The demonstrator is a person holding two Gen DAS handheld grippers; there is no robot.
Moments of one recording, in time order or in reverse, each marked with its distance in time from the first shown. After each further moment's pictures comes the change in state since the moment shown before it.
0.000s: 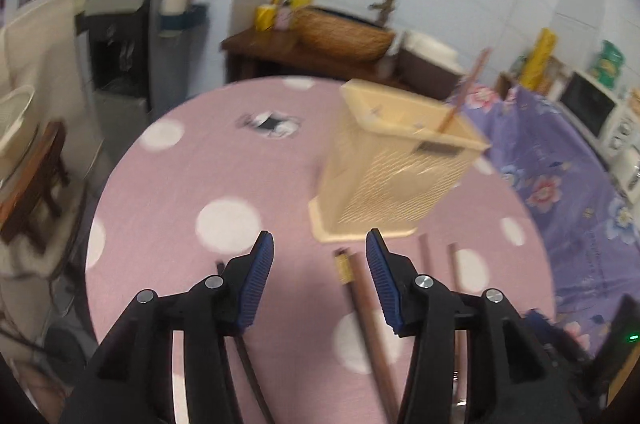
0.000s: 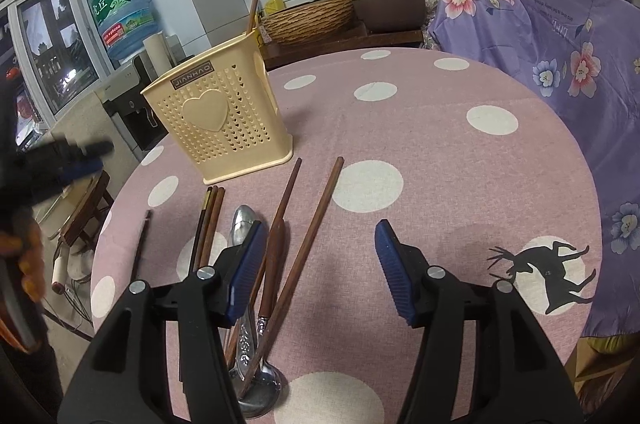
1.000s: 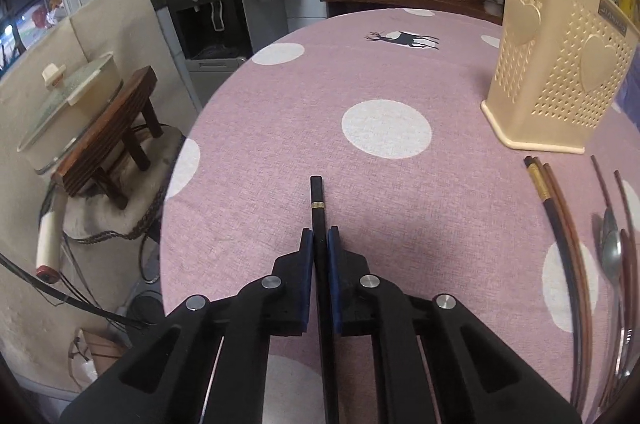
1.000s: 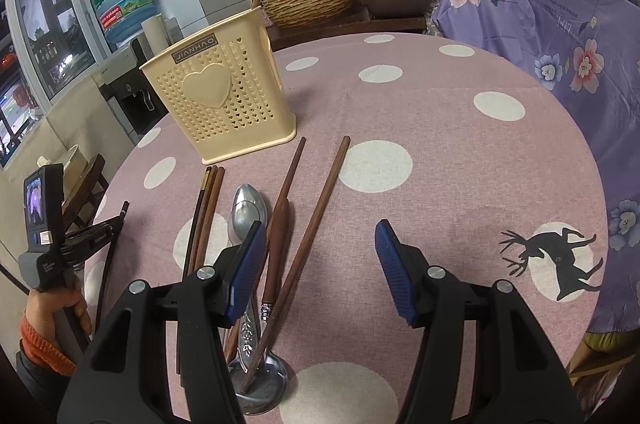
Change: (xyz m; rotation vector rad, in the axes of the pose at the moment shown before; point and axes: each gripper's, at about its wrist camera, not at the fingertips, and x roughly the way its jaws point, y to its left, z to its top) left arm 0.048 0.057 -0.054 0.051 0.086 0.382; right arm 0.010 0.010 -0.009 -0.017 0.051 -0.017
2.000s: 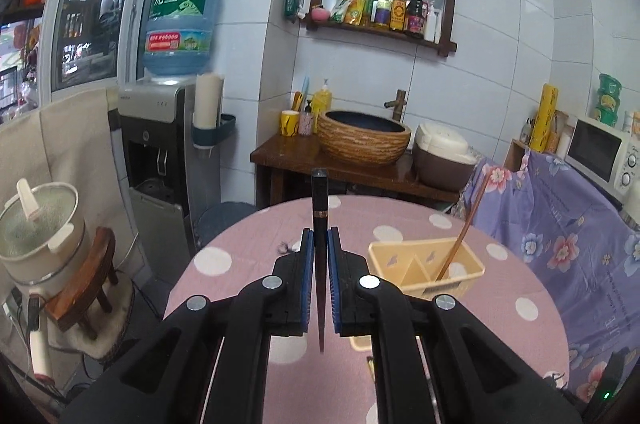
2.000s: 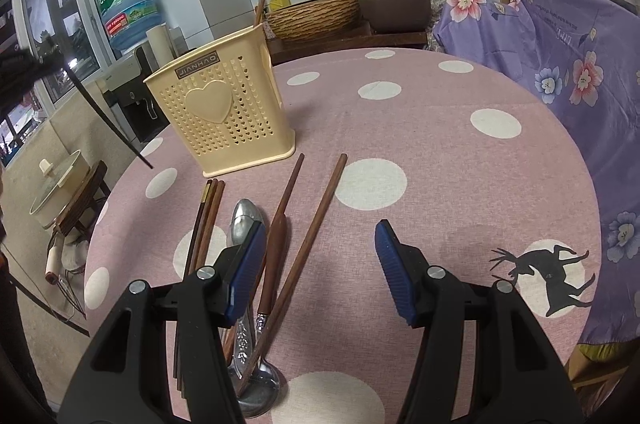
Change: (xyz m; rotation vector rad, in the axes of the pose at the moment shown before) left arm -0.168 -0.012 0.123 -0.038 -0.469 -0.299; right arm -0.008 -0.005 0.005 -0.016 -0.046 0.005
